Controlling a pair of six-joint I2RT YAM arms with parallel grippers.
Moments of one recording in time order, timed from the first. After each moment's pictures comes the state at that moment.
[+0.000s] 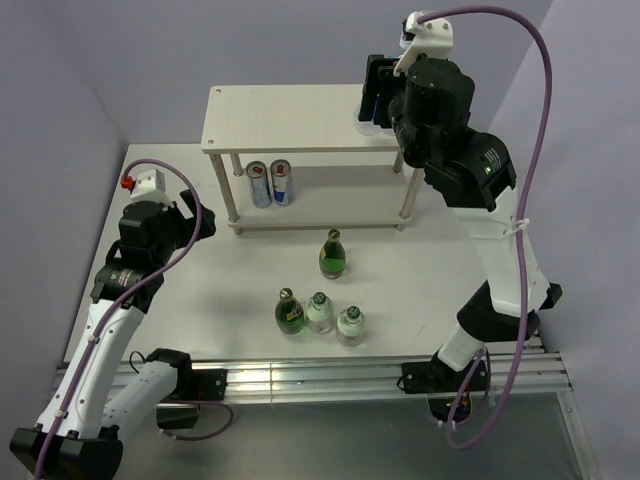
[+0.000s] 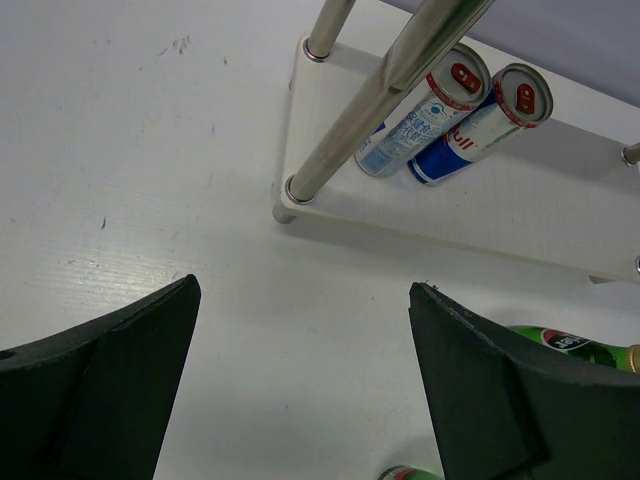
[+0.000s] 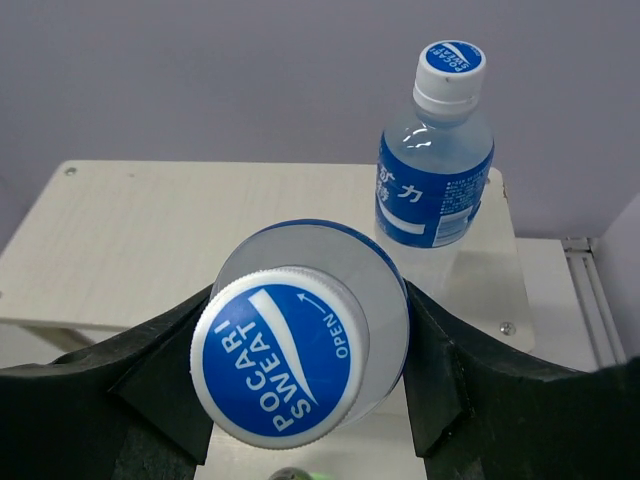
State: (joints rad) left arm -0.20 0.83 0.92 -0.48 -0.14 -0.44; right arm 0.77 1.63 2.47 -0.91 0.67 0.12
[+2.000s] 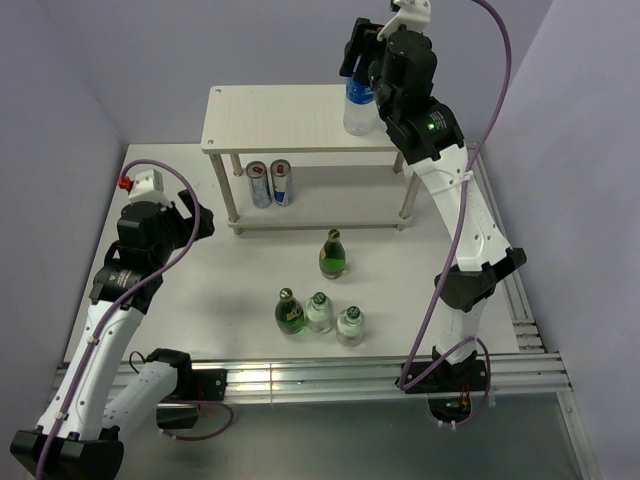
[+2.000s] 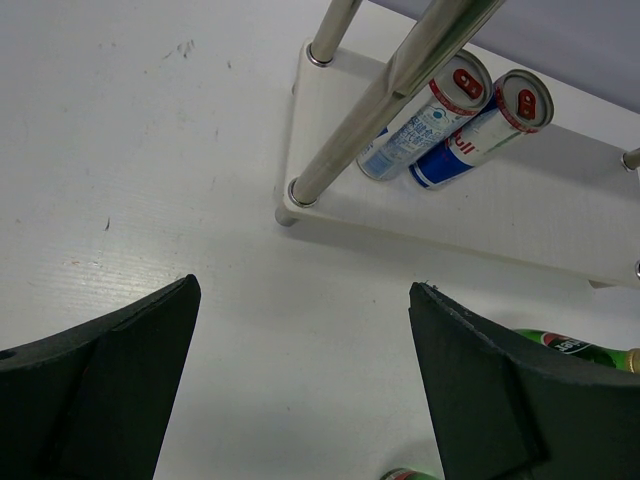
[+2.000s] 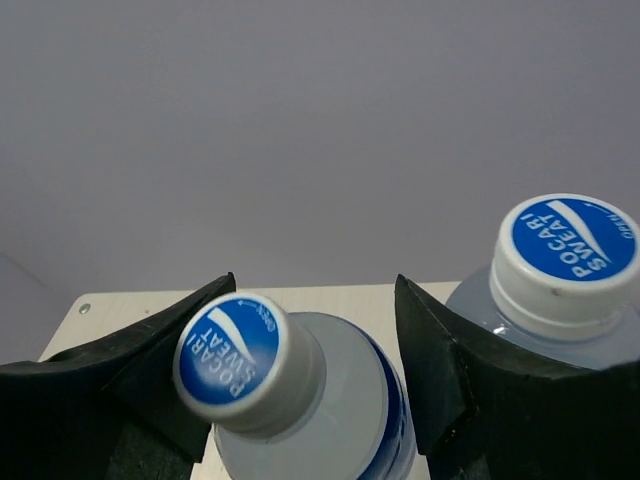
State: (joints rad) left arm -0.20 0.82 0.92 -0.48 -0.14 -0.44; right arm 0.52 1.85 2.42 -0.51 0.42 0.20
